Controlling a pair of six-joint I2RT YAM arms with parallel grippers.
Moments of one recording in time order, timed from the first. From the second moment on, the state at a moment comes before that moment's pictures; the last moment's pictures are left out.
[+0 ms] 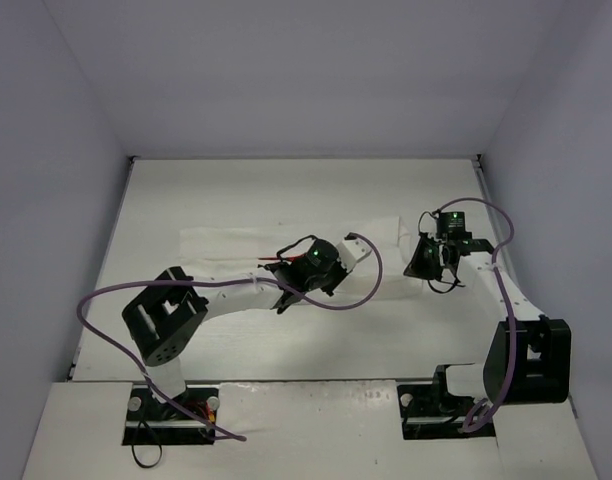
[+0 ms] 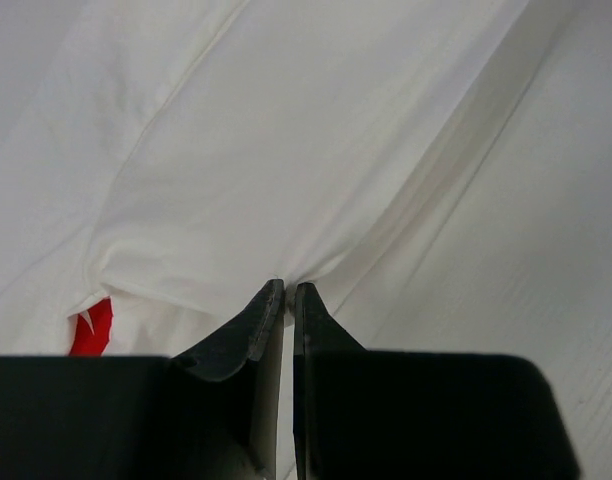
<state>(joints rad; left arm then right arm) -0.96 1.76 1.10 0.07 -0.04 0.07 0.02 1.31 0.82 -0.56 -0.19 0.42</state>
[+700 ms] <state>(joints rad) -0.85 1.79 1.29 -0.02 0.00 0.10 0.06 1.43 1.02 -0.58 -0.15 0.39</state>
